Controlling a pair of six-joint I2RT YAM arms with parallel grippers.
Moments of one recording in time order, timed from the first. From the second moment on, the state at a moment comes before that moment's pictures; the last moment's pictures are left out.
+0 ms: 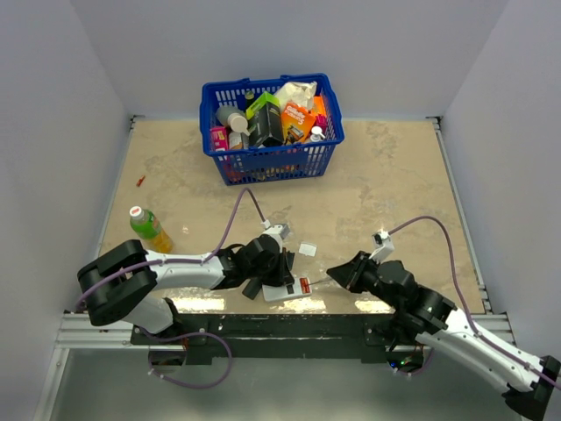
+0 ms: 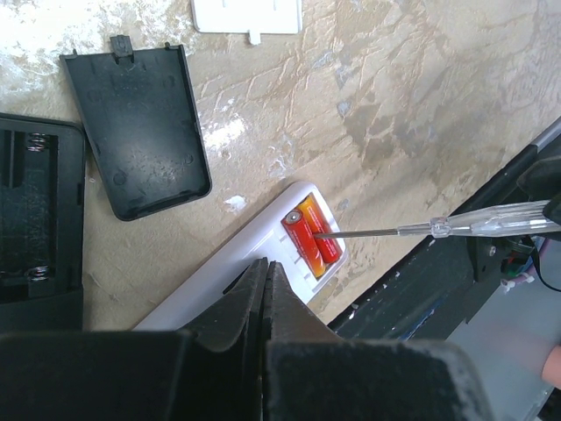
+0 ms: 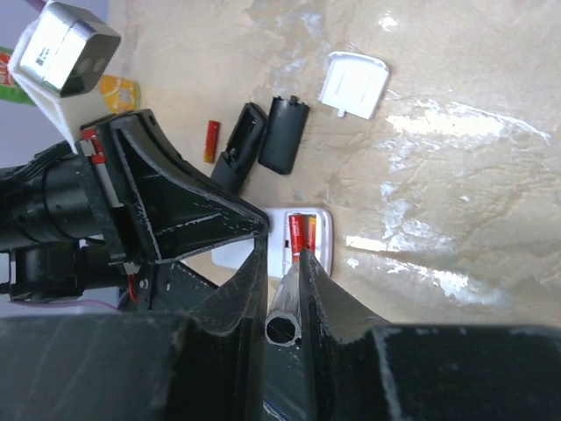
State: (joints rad) left arm -1.05 1.46 0.57 0.12 0.04 -0.88; right arm 0.91 0.24 0.18 -0.37 0.16 1.03
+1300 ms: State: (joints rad) left arm -1.02 1.52 0.71 -0.07 -0.03 -0.83; right arm 0.92 0.56 0.38 -0.29 0.11 1.00
